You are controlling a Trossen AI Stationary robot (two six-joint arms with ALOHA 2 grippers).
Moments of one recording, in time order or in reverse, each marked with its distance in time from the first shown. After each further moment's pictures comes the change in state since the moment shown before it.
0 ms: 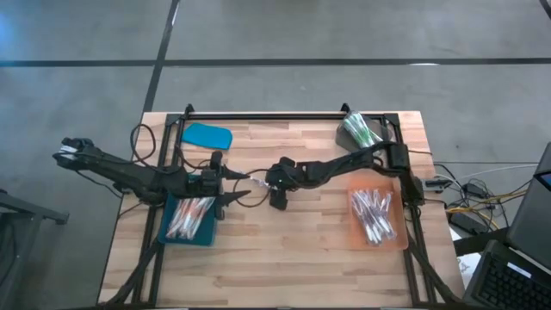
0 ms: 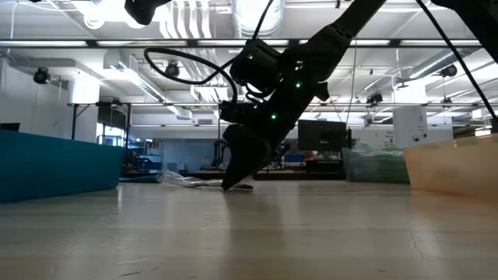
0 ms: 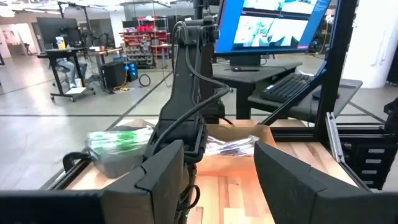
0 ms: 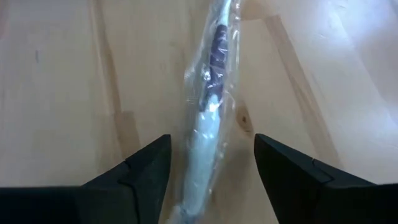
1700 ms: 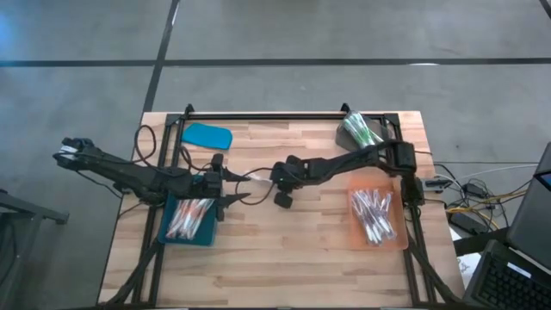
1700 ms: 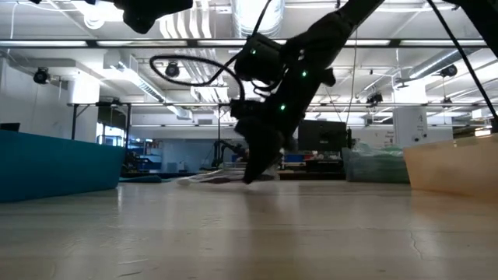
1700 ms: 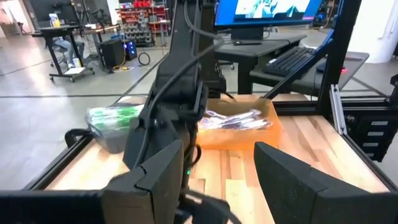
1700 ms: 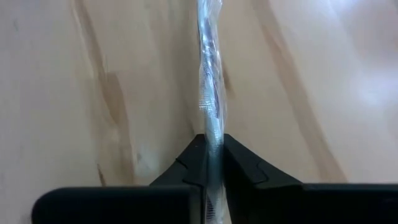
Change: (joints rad) left arm -0.001 0.002 0.000 -0.113 0.001 -0.025; right arm -0.003 -0.039 0.018 -0.177 0.013 0.076
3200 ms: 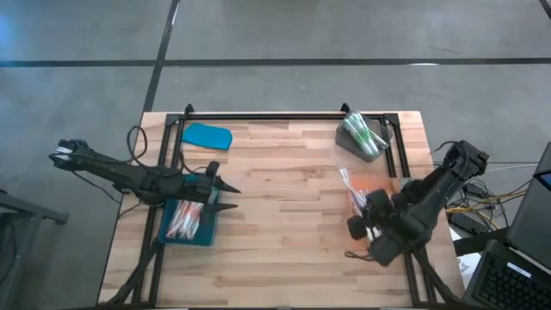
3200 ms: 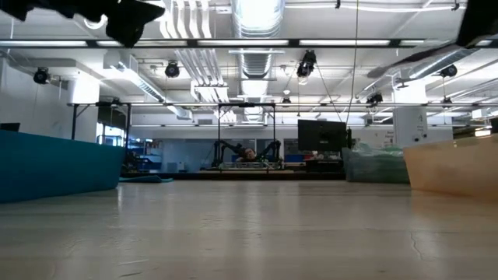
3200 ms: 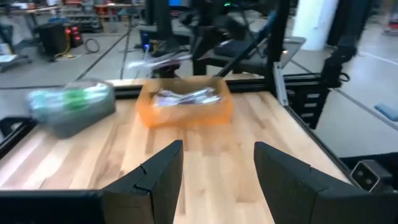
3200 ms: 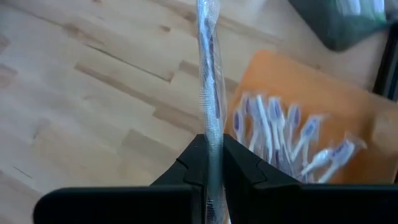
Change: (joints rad) left arm -0.003 -0.145 -0.094 -0.103 0.214 -0.029; right arm 0.844 -0.594 -0.007 -1.292 0.436 1.768
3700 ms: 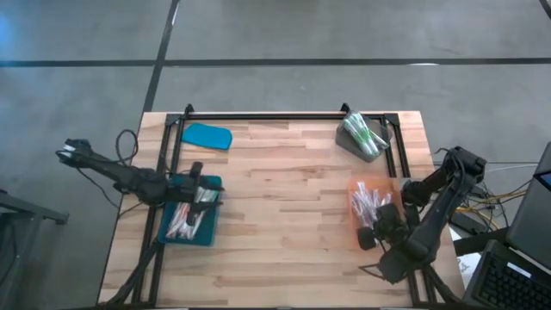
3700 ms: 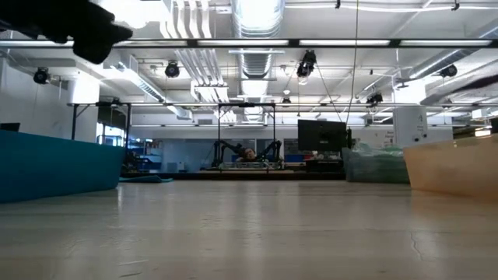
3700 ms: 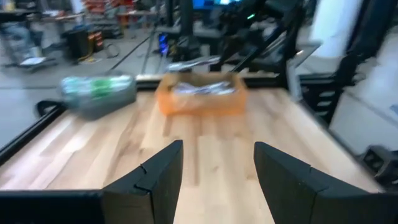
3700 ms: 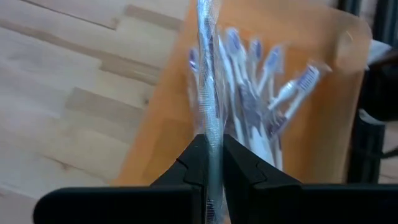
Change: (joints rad) left arm -0.110 -0.309 -0.196 -0.087 -0.185 -0.030; right arm 0.166 0.080 -0.063 -0.036 -0.183 0.305
